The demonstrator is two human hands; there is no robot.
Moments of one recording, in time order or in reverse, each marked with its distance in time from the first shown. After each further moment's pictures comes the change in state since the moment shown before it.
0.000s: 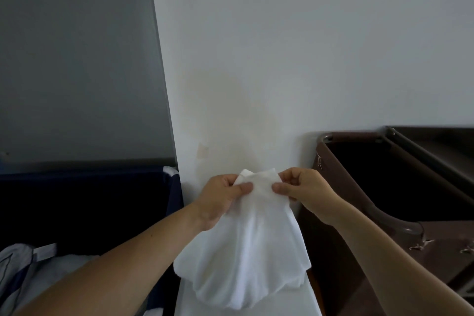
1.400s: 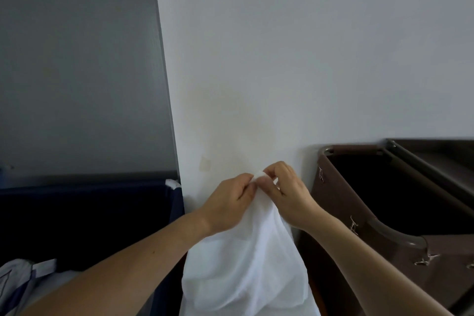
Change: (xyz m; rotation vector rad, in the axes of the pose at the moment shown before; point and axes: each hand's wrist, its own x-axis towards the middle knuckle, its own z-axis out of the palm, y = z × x) left_hand -0.007 0.023 0.001 0.742 0.028 0.520; right_hand 0.001 -0.030 0.035 -0.426 0.149 -0.429
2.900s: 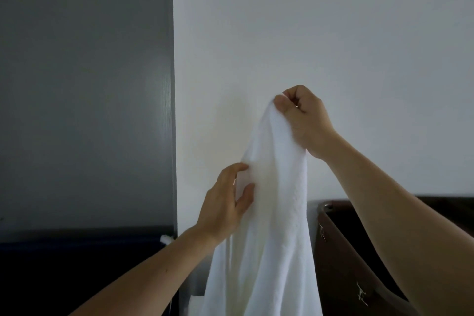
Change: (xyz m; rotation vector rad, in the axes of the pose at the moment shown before) left_hand 0.047 0.031 -0.059 0.024 0.446 0.247; right_hand 0.139 -0.134 -0.131 0.203 0.371 -0.140
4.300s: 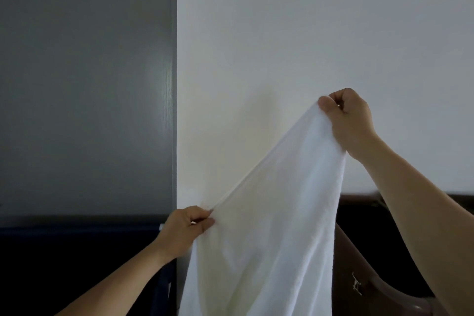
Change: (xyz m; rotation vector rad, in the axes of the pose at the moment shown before) left_hand -0.057 -0.085 -0.036 -0.212 -0.227 -0.481; right_hand -0.002 0.037 -0.049 -0.217 0.183 0.104
